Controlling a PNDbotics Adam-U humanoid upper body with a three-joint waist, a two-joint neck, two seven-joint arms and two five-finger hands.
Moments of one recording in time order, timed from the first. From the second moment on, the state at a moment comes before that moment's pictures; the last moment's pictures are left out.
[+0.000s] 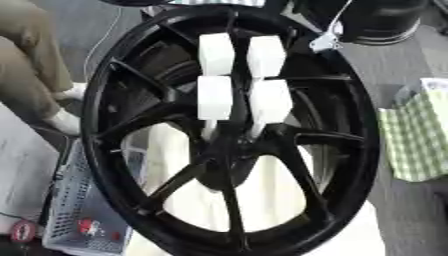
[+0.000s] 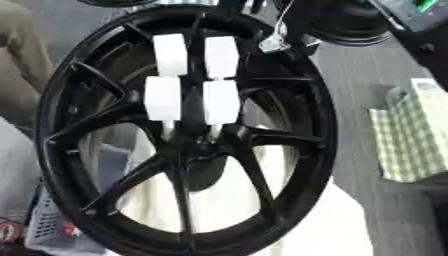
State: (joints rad) left arm -0.12 0.74 0.05 -1.98 0.44 -0.06 0.13; right arm -1.20 -0.83 0.54 -1.47 0.09 0.05 0.86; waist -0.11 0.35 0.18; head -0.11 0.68
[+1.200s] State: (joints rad) left arm -0.12 0.73 0.05 -1.98 0.46 -0.05 0.13; right arm -1.16 -0.83 0.57 -1.52 0.04 0.12 0.82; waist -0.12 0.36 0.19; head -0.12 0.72
